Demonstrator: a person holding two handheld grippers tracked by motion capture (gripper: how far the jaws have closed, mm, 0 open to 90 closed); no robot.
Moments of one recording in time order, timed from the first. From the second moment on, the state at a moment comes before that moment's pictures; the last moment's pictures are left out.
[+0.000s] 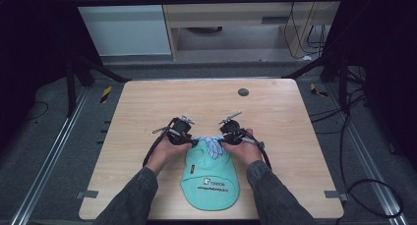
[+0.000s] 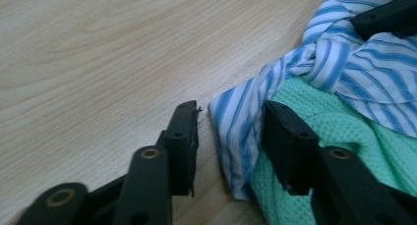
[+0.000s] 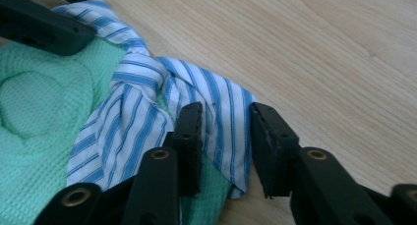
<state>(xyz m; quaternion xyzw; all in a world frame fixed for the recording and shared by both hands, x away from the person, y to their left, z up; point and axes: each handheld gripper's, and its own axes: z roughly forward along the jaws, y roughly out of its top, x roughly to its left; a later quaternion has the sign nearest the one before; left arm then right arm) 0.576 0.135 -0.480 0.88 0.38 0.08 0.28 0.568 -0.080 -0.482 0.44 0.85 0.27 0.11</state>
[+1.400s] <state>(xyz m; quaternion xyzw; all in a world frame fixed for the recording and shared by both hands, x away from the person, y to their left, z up) 0.559 0.152 -0.419 0.88 0.31 0.09 0.36 0.535 -0.095 -0.420 0.32 0.86 0.36 0.17</state>
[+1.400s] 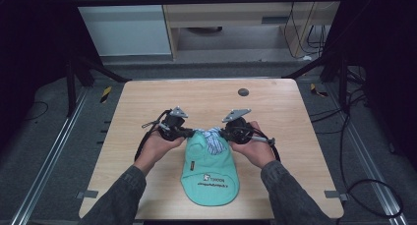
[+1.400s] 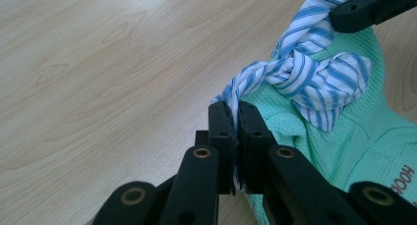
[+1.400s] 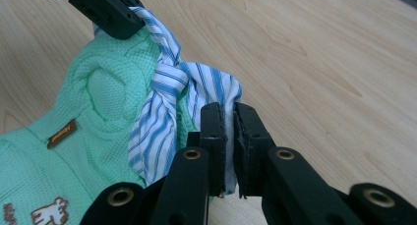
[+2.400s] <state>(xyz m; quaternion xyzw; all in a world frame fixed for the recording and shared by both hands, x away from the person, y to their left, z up) 0.567 0.138 -0.372 0.88 0.28 0.13 0.35 0.537 -0.109 -0.383 0.30 0.86 0.38 0.19</state>
